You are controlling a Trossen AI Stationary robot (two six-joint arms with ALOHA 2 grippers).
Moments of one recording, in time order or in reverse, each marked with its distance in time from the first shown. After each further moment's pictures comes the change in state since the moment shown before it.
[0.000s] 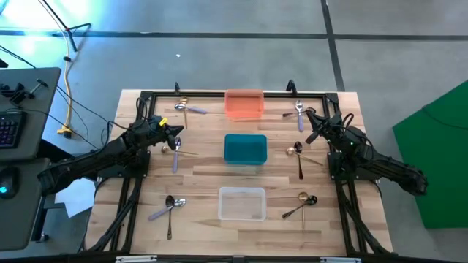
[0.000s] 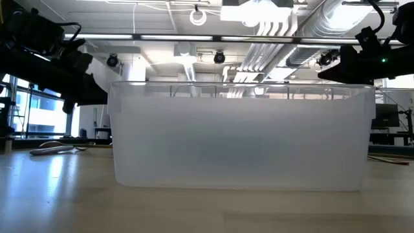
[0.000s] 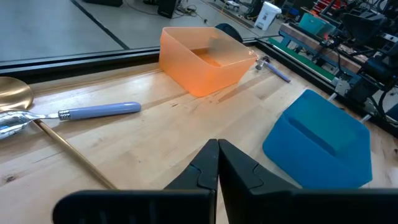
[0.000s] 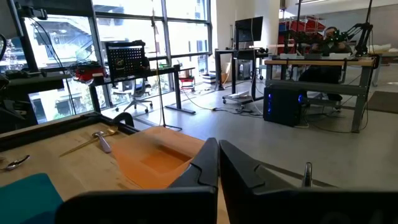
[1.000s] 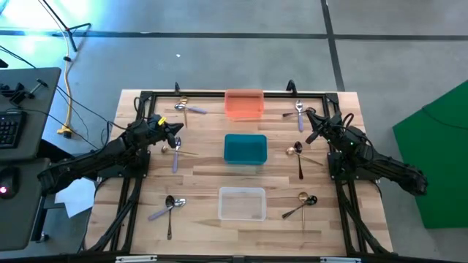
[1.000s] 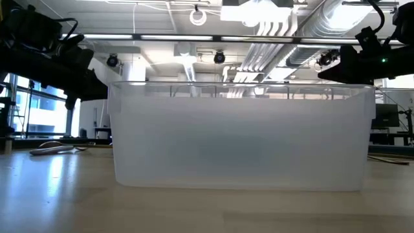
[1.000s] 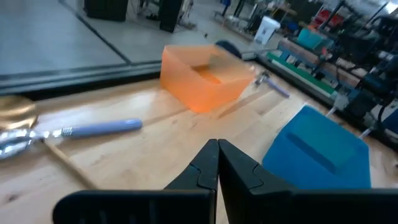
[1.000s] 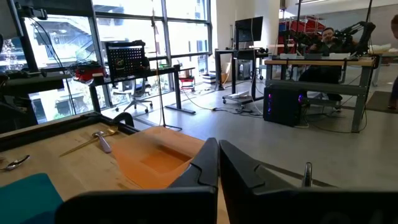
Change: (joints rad) left arm 0.000 0.000 0.000 0.074 -0.026 0.000; right arm 0.000 0.000 0.000 0.000 0.000 0.000
